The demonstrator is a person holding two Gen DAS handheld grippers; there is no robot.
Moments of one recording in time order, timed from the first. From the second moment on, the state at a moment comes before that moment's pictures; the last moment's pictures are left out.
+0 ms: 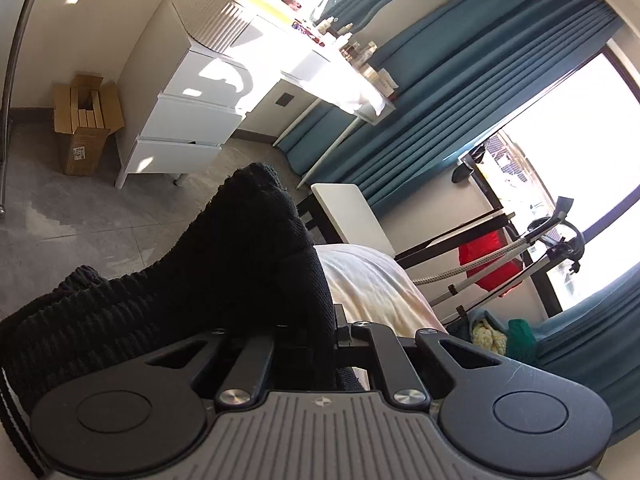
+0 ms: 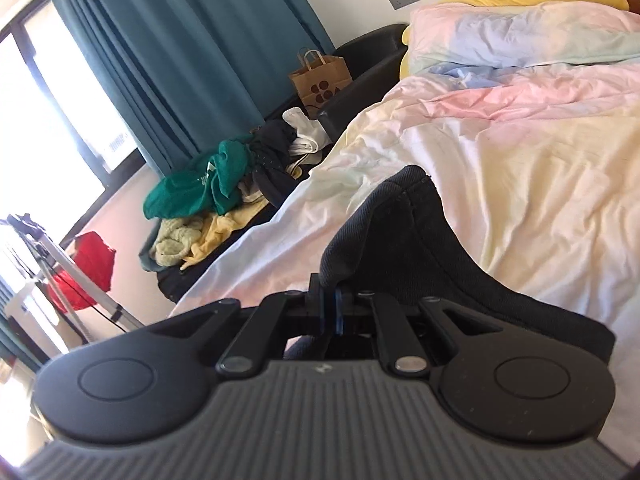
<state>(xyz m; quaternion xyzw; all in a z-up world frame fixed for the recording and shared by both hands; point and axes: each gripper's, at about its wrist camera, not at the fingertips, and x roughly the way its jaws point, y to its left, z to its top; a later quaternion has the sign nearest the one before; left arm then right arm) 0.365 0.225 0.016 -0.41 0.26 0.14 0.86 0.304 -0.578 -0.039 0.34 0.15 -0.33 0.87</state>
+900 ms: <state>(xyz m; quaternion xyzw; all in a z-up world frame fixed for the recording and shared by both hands) 0.198 0.216 -0.032 -0.42 0.30 0.12 0.85 0.152 -0.597 -0.069 0.51 0.13 -0.23 0.82</state>
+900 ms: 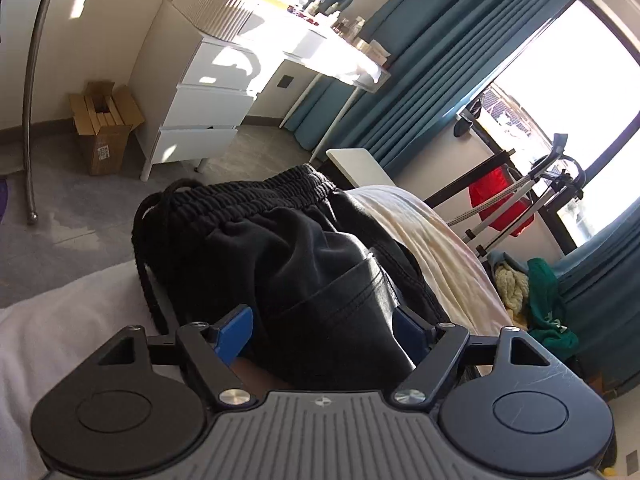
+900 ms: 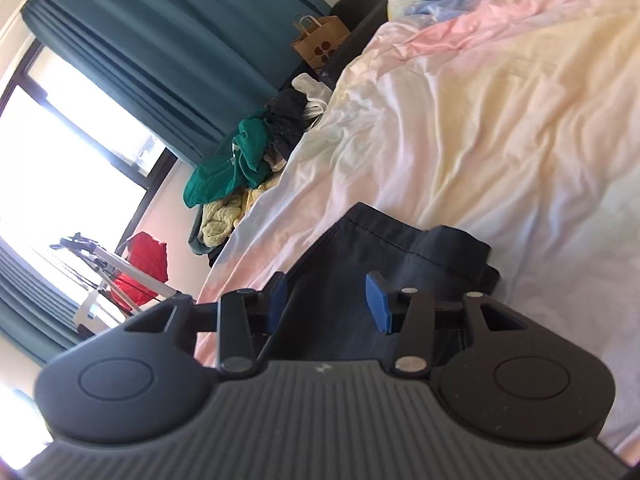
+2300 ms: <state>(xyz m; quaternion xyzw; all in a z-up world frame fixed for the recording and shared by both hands) 0.123 0.260 -0.093 -0.55 0.19 0.08 0.81 0.092 -0.596 -0.101 0.54 0.06 -0.25 0.80</state>
